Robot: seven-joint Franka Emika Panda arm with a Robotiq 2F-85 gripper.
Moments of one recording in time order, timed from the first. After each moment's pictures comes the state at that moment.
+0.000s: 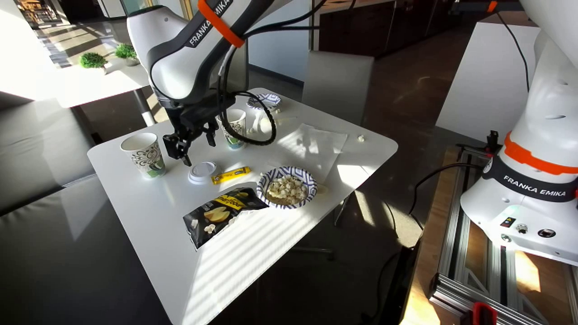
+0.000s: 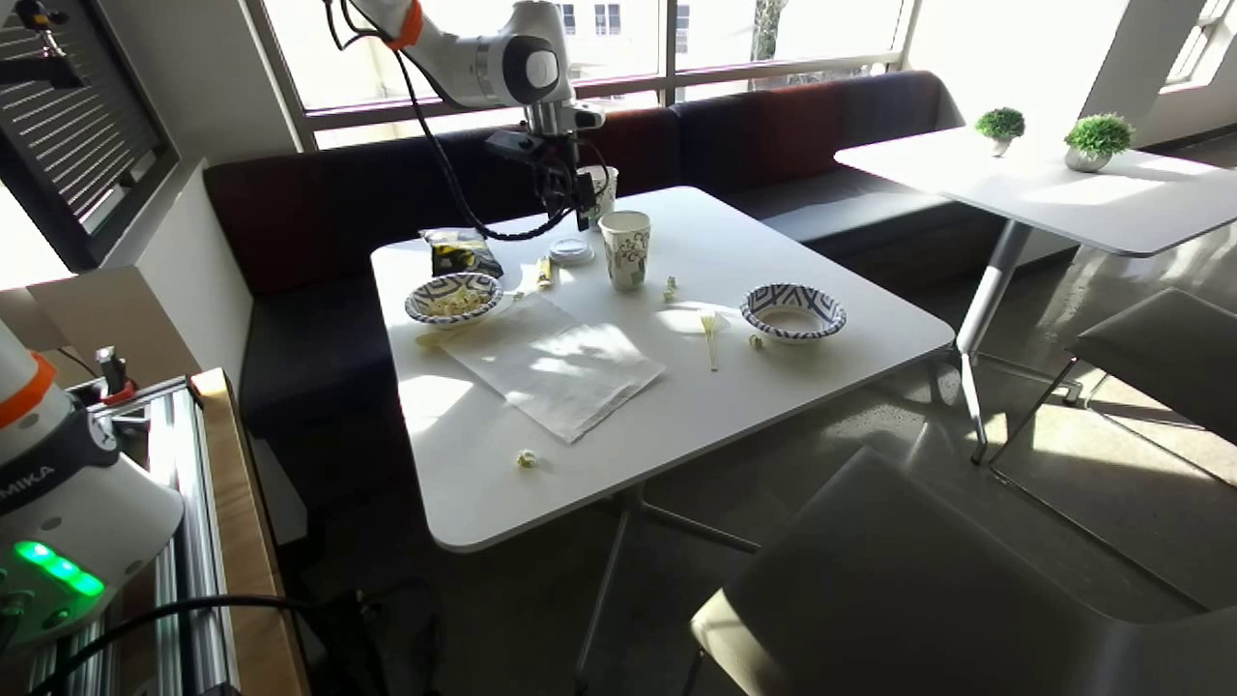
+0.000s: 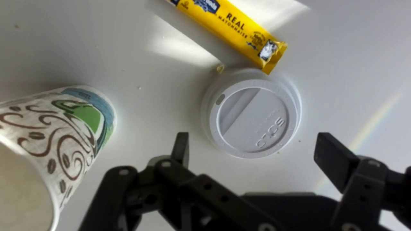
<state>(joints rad) 0.35 0.80 0.02 -1.44 -0.13 2.27 0.34</state>
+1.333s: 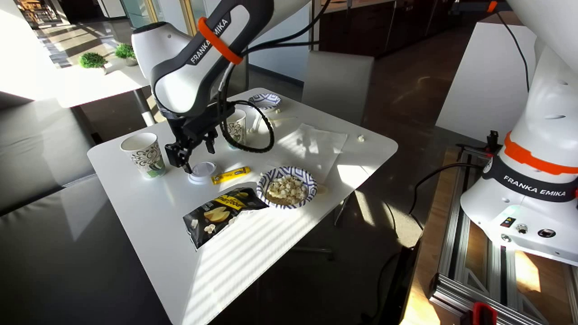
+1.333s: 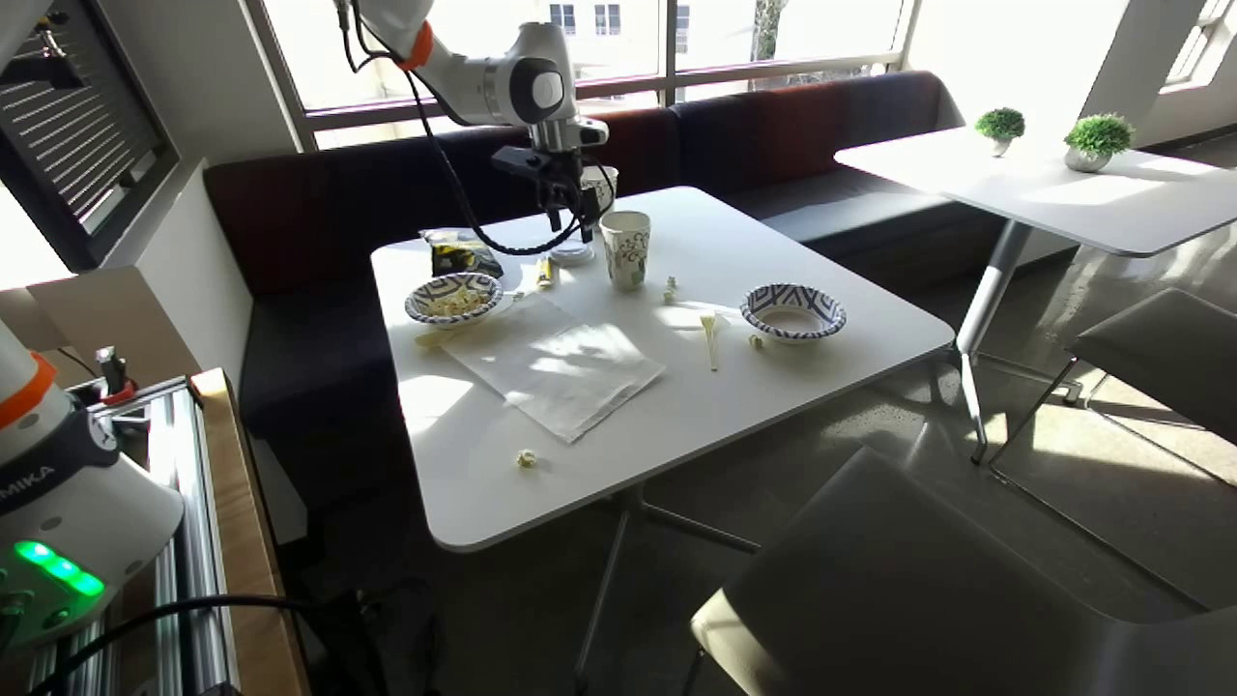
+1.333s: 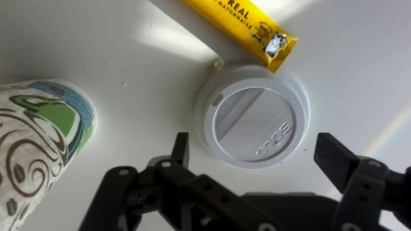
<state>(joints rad) 0.34 0.87 0.03 -1.39 -0.13 2.30 0.31</state>
